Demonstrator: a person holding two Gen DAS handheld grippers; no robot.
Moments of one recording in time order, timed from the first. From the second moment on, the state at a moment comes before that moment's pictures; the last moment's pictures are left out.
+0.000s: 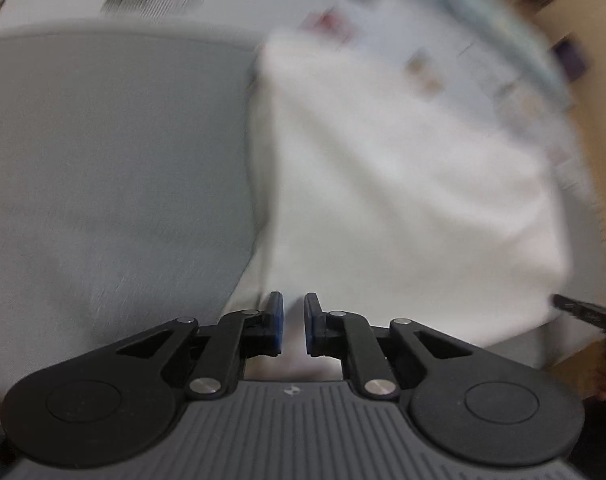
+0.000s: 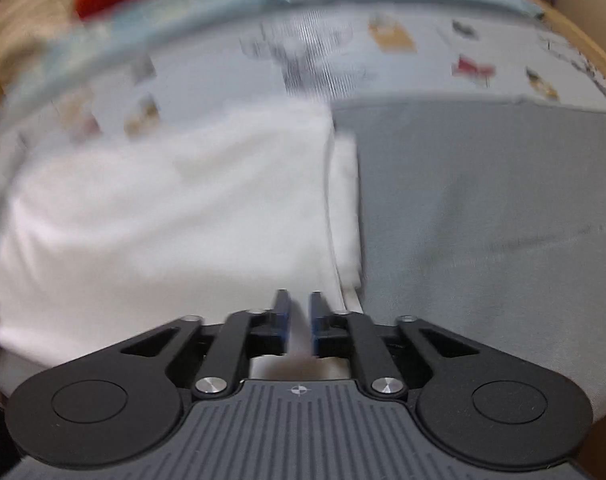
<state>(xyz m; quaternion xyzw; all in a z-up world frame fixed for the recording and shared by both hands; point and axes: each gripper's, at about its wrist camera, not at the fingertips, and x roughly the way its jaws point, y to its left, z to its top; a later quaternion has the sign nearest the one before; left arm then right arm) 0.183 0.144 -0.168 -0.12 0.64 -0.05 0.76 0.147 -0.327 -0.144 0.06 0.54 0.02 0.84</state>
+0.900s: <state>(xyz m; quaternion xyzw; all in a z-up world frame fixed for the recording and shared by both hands) 0.248 0.127 -0.194 -0.15 0.60 -0.05 0.78 0.146 -0.371 -0.118 0.10 0.48 -0.07 0.87</state>
